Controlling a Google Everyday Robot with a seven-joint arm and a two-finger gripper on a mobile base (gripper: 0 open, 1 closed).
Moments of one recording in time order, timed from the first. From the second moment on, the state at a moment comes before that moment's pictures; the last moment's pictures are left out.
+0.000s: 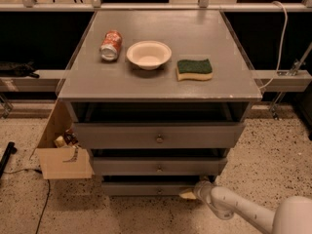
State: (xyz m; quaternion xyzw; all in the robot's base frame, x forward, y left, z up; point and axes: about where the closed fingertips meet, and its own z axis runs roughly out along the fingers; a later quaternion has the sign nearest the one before) arm 0.615 -0.199 0.172 -0.36 0.84 0.01 0.40
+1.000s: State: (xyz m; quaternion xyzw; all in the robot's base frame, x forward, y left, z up) arm 0.613 -0.183 0.175 -0.43 0.82 0.02 0.37
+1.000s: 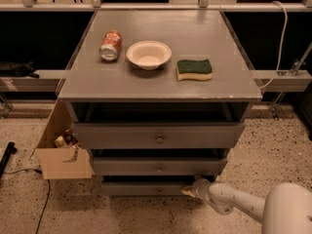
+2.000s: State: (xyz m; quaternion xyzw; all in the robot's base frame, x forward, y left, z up) arm 0.566 -0.210 0.195 -0.37 0.86 -0.01 0.35
